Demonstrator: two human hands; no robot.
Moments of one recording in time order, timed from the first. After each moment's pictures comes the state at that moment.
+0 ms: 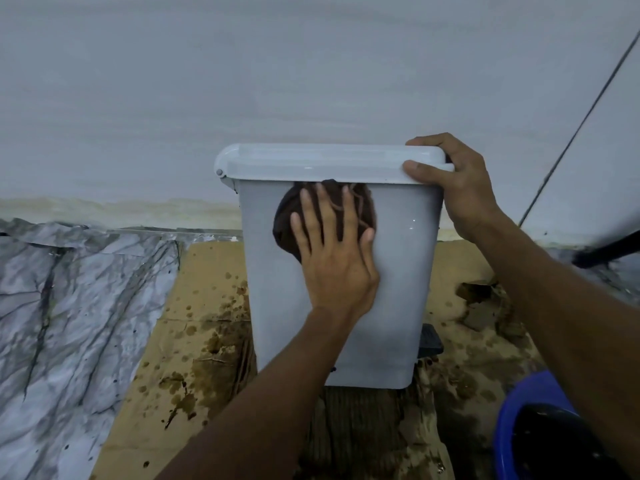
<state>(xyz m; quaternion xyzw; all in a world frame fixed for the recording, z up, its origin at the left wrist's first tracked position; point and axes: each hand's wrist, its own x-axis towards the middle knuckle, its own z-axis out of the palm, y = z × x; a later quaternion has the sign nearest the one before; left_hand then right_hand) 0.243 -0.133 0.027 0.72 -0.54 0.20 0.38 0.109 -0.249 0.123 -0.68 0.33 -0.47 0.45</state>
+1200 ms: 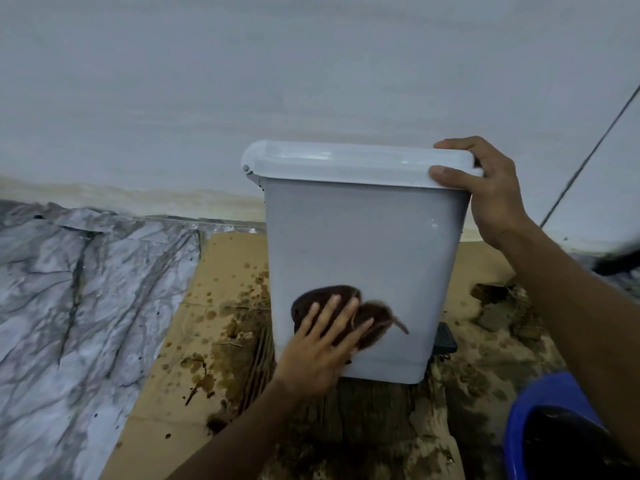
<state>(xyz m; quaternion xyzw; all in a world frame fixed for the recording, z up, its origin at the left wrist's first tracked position) 0.298 -0.021 -0.101 0.57 -0.77 0.25 0.14 0.104 -0.235 0.123 -0.70 0.33 -0.48 0.42</state>
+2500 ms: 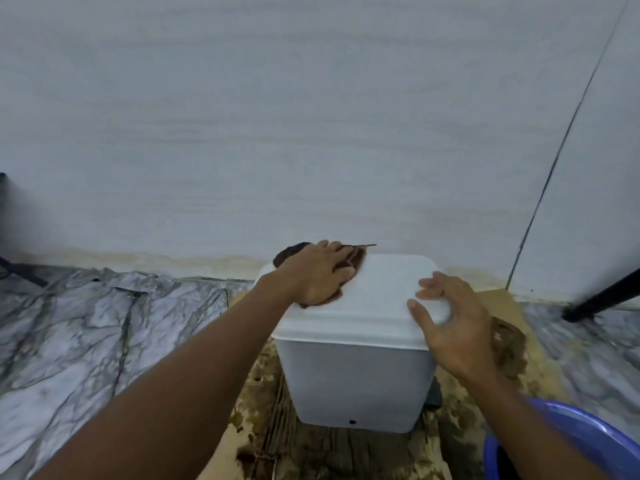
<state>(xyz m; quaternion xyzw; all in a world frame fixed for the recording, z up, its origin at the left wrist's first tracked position) 0.319 -0.050 0.211 0.68 -0.73 -0.09 0.03 0.071 -0.079 0.128 -0.73 0.38 -0.52 0.21</state>
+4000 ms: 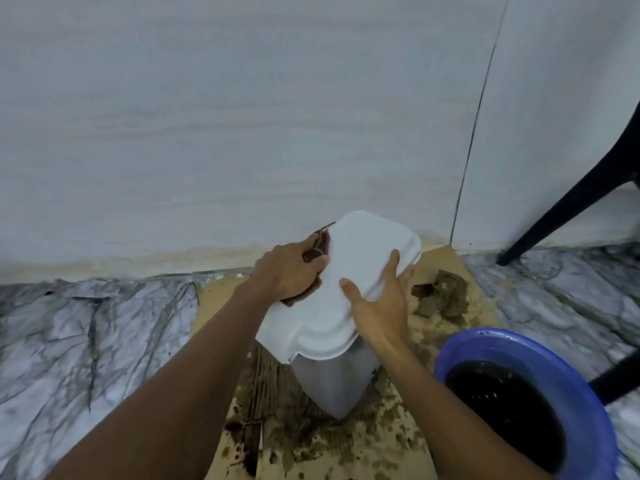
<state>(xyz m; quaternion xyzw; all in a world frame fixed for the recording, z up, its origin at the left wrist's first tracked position) 0.264 -0.006 0.206 0.77 -0.61 -0.15 0.12 0.090 0.009 0.151 -0.57 0.57 -0.40 0.44</state>
